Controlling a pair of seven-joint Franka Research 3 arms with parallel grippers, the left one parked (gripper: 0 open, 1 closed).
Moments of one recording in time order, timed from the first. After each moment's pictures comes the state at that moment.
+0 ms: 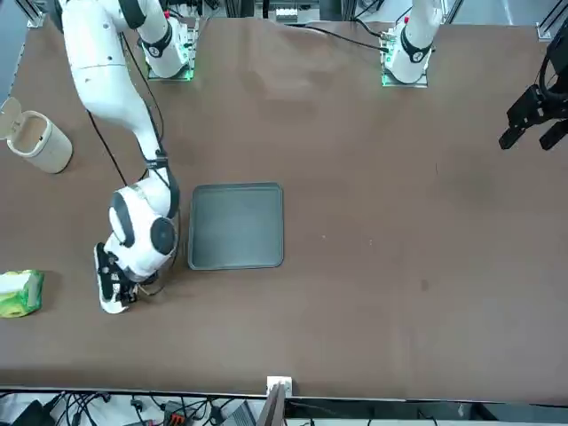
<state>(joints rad) 0.26 0.82 -0.07 -1.34 -0.80 2.02 1.82</state>
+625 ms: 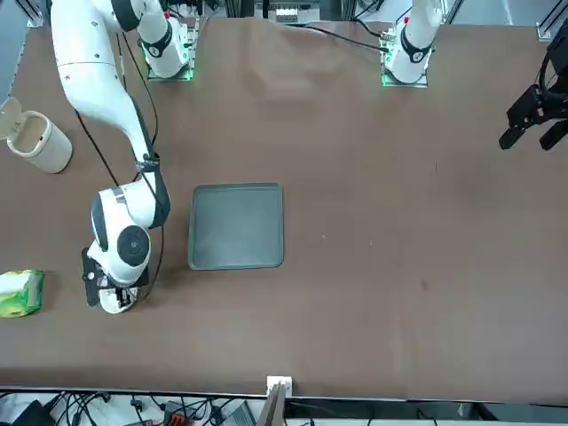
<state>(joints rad) 0.21 0.82 -0.07 -1.31 -0.60 2.02 1.69</state>
